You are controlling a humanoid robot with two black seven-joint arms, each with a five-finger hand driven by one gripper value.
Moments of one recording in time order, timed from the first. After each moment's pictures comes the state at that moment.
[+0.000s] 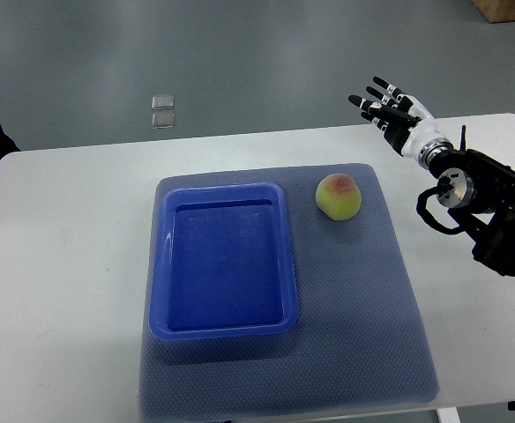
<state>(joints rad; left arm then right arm) -0.05 0.00 -0.04 -0.14 0.01 -0.03 0.12 0.86 -0.20 0.66 0.56 -0.10 0.07 0.21</state>
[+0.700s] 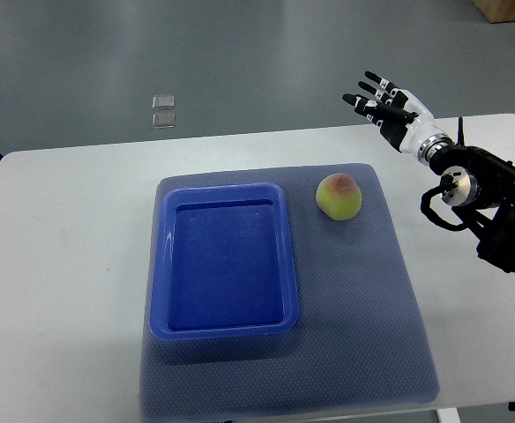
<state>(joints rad) -0.05 0.00 -0.04 -0.14 0.01 -0.03 0.12 0.88 -0.21 0.64 0.56 -0.17 0.14 0.21</state>
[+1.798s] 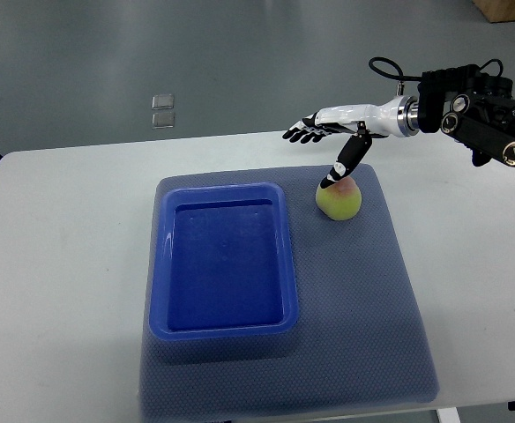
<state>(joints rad) -0.05 0.00 -0.04 -0.13 0.01 -0.03 0.12 1.27 -0.35 0.00 0.73 -1.04 0.47 0.33</state>
